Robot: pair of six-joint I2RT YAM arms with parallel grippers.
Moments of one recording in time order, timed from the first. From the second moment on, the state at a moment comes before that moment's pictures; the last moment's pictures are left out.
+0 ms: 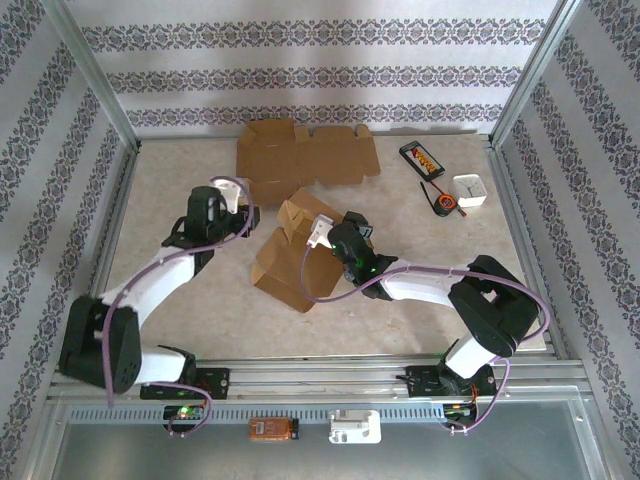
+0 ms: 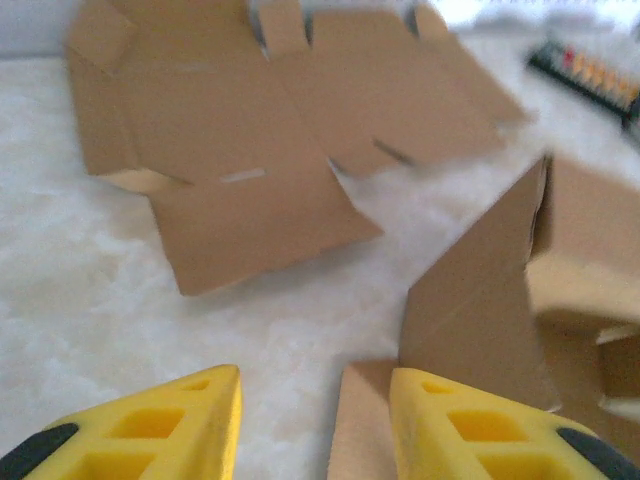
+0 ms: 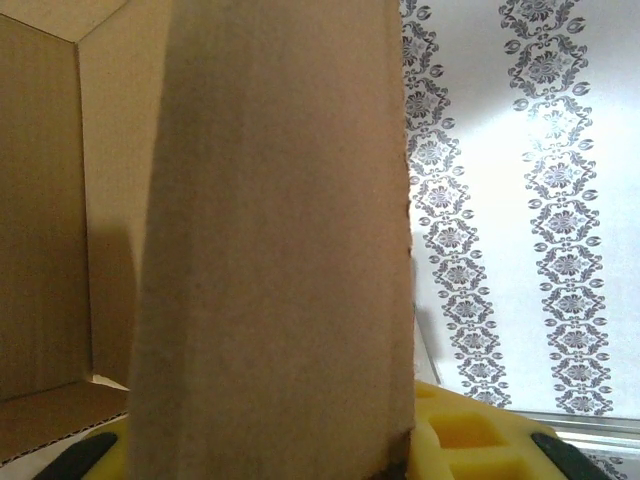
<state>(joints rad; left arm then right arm) -0.22 1.37 0.80 0.00 0.19 -0.06 0.81 1.60 0.76 0.33 0.69 -0.84</state>
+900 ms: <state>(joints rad) -0.26 1.80 1.03 0.07 0.61 0.45 0.81 1.60 0.76 0.32 0.65 -0.84</state>
